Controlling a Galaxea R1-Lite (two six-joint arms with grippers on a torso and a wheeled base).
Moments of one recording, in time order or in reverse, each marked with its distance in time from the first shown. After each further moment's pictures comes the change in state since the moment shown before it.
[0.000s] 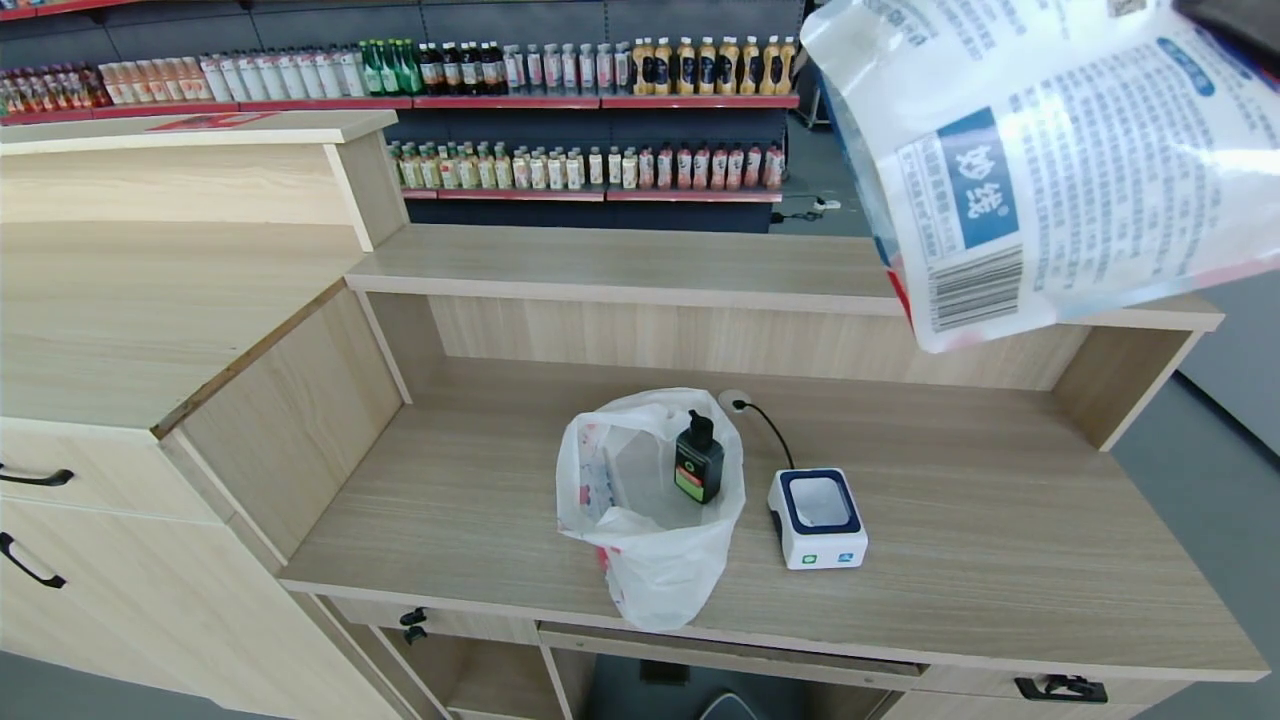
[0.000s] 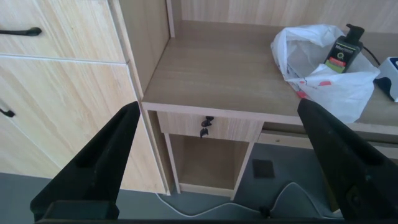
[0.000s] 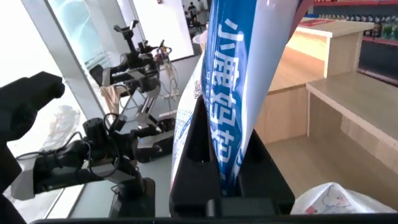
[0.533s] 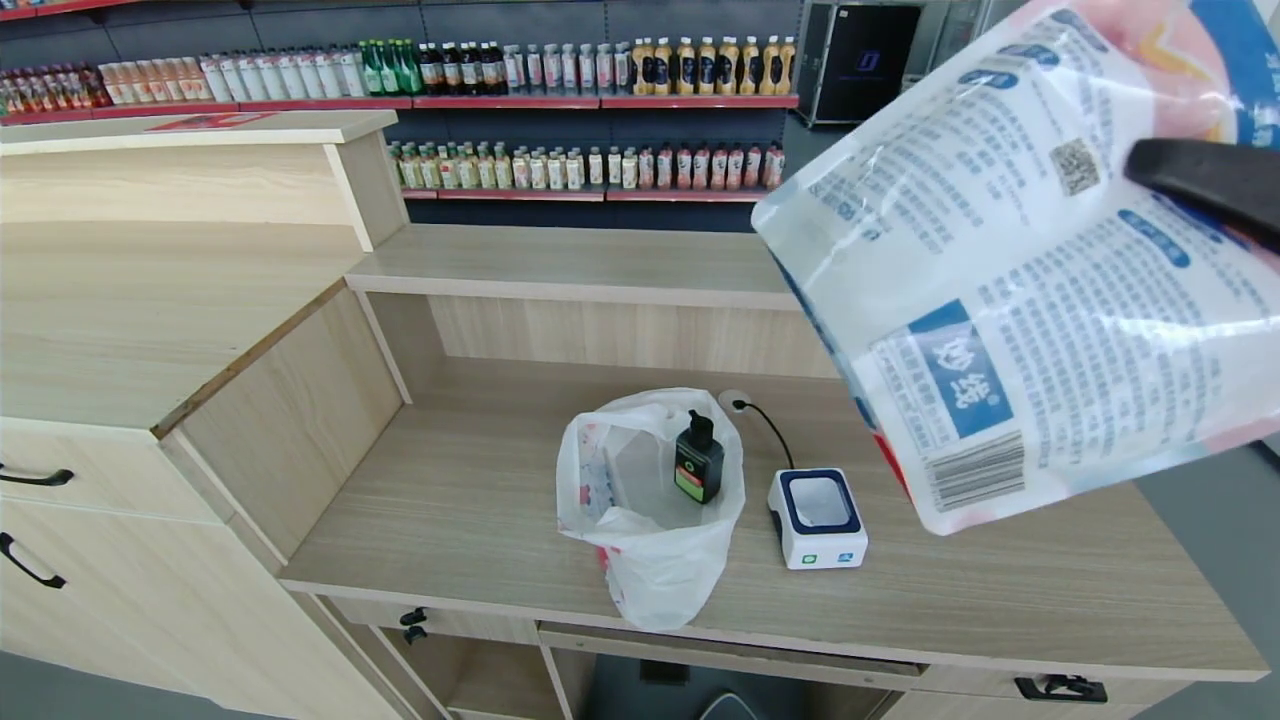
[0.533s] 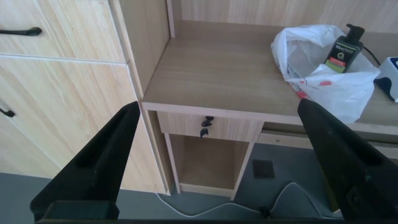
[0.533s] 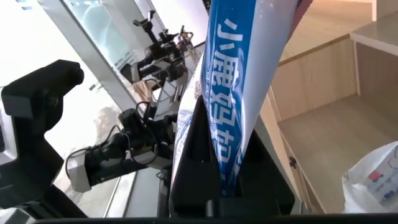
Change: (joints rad) left arm 0.000 0.000 0.000 0.000 0.000 0.000; right arm 0.085 -0.061 0.135 0.111 -0.014 0.043
